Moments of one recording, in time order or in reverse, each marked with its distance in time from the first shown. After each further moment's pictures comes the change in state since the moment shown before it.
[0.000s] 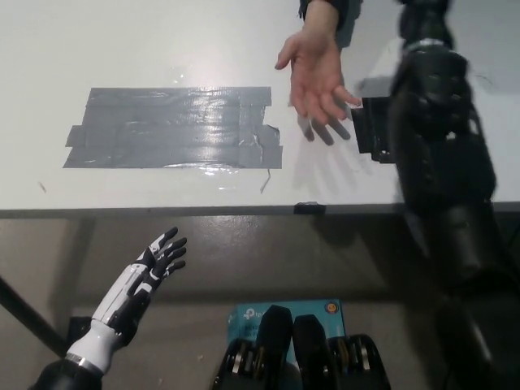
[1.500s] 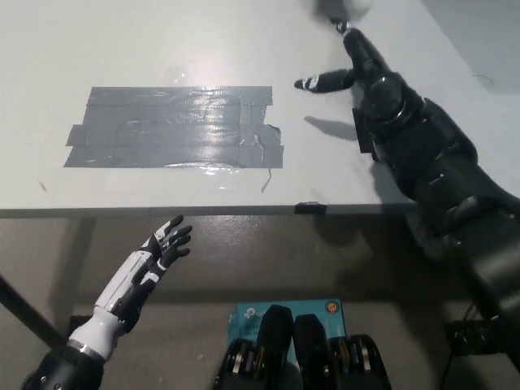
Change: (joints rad) left_arm -0.032 0.004 -0.006 -0.032 0.031 0.015 0.000; right_arm -0.206 -0.057 0.289 0.724 -0.265 -0.115 0.185
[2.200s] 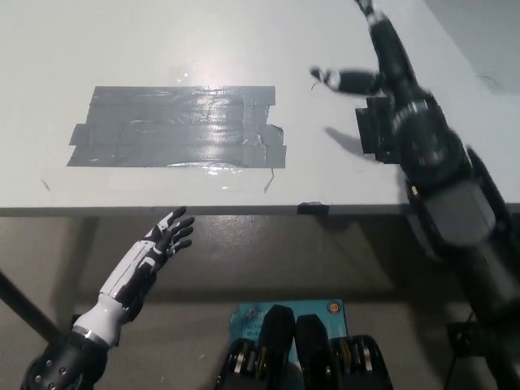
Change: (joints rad) left_arm -0.057 -0.003 0.001 0.066 0.000 0.014 0.000; right_arm 0.417 -0.075 -0.078 -0.745 0.003 0.041 0.018
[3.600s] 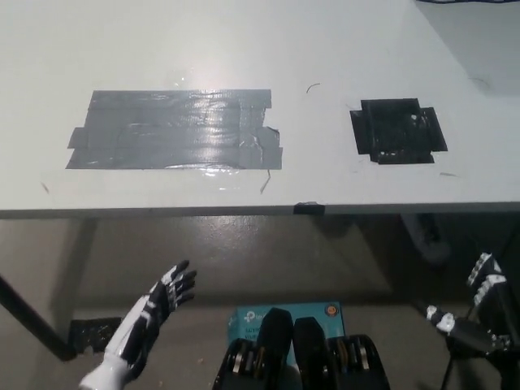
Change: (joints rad) left_arm 0.192 -0.050 -0.004 -0.036 0.049 -0.063 0.042; right_arm 0.908 -0.029 -0.168 -0.609 0.349 -0.161 0.190
